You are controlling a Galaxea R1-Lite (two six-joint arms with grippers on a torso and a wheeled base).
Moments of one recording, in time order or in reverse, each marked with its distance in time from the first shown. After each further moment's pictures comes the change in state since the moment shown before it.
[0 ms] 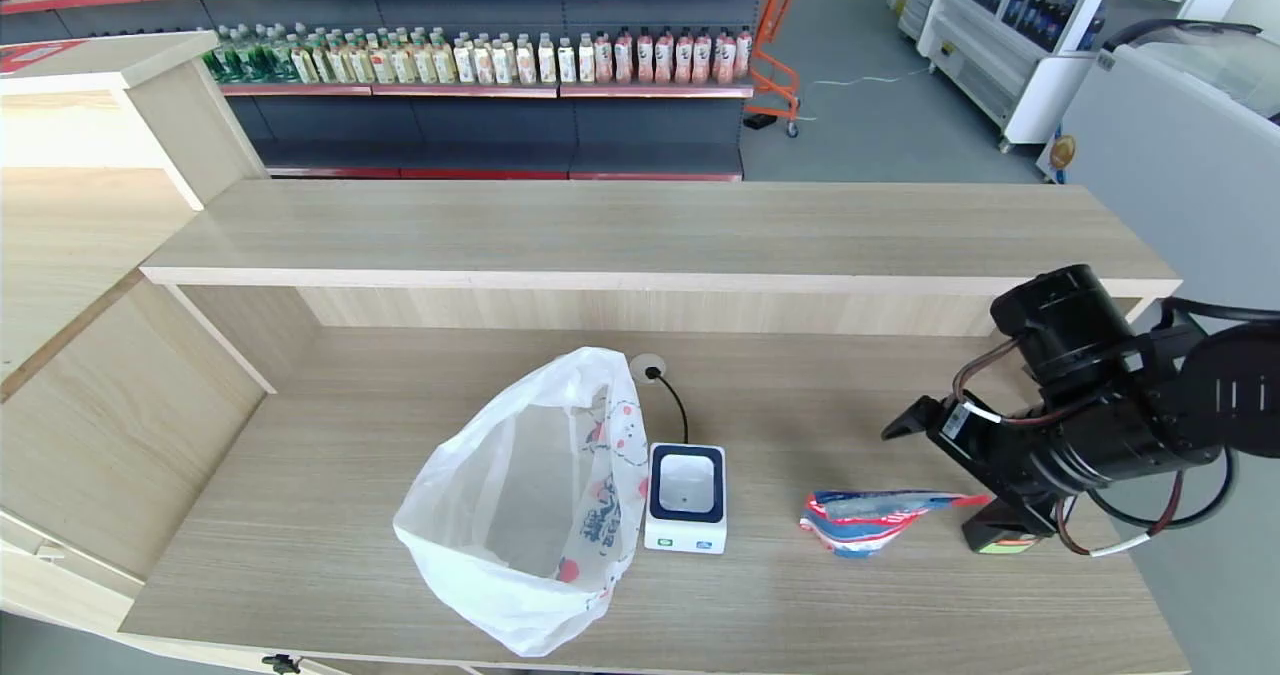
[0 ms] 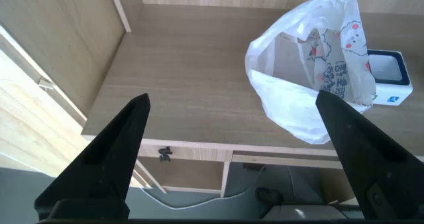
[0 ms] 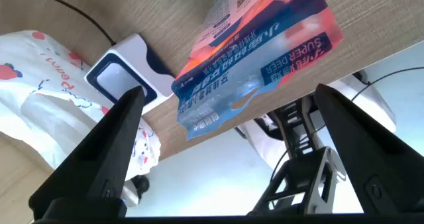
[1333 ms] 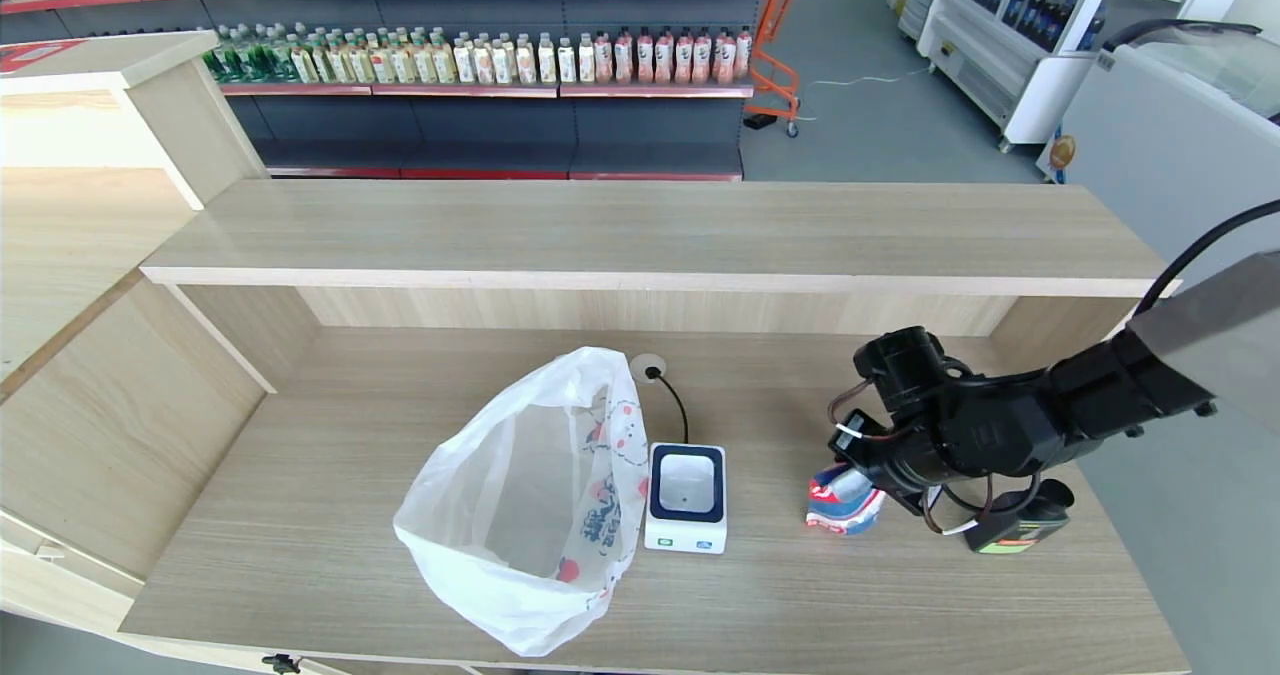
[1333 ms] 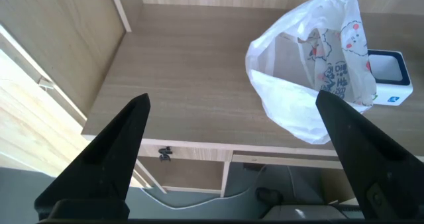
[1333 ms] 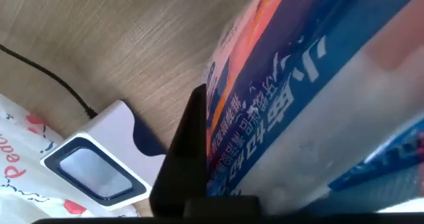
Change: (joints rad) left arm 0.000 0.000 0.000 0.000 0.000 0.000; right arm 0.038 0.394 -0.091 -0.329 -0.131 -0.031
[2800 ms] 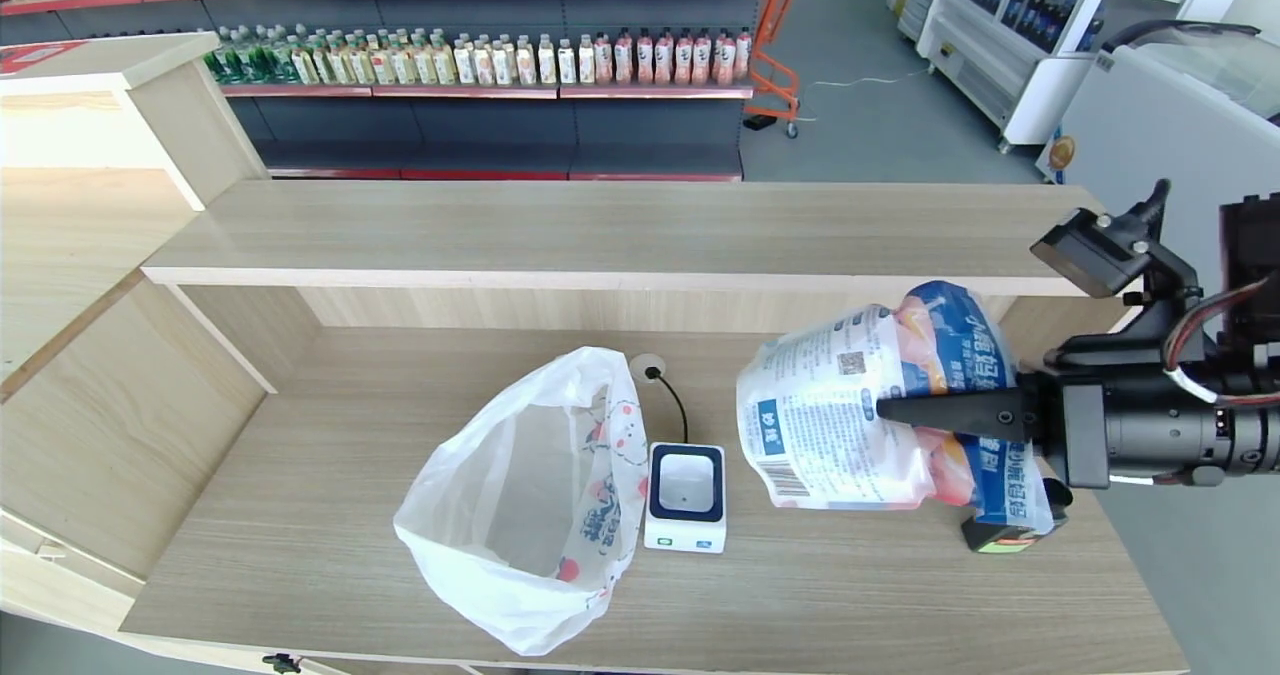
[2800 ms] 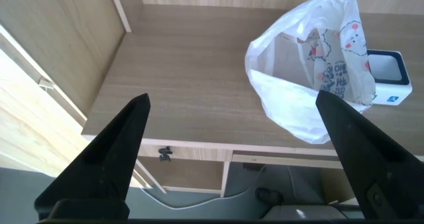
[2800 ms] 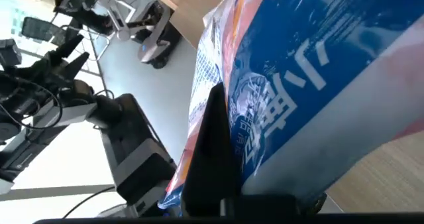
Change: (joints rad) left arm 0.000 0.000 0.000 0.000 0.000 0.000; right arm -0.014 -0.705 0.254 -0.049 0.940 -0.846
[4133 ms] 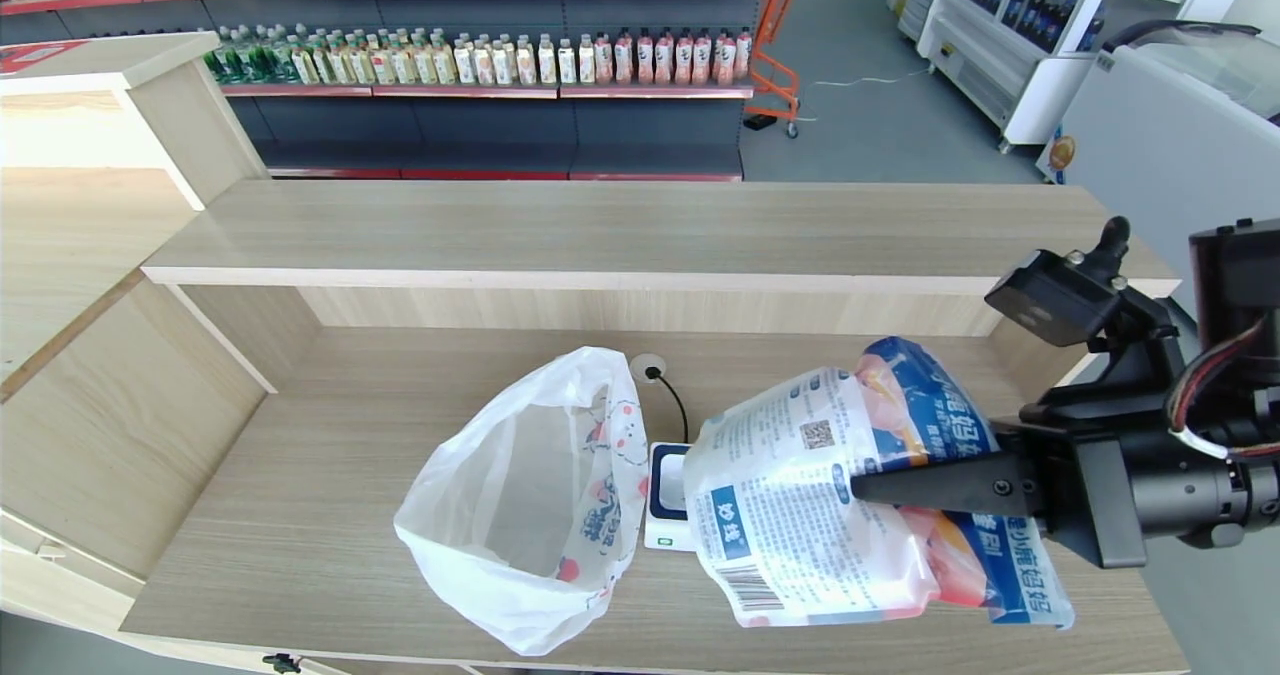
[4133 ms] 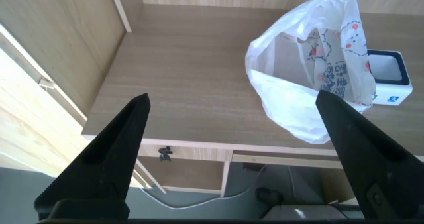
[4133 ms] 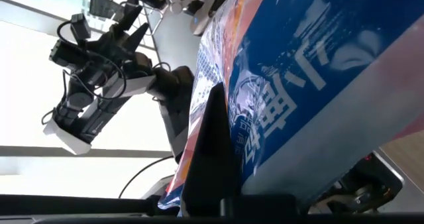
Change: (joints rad) left arm 0.000 0.000 0.000 0.000 0.000 0.000; right arm 0.131 -0.017 0.031 0.029 0.089 0.141
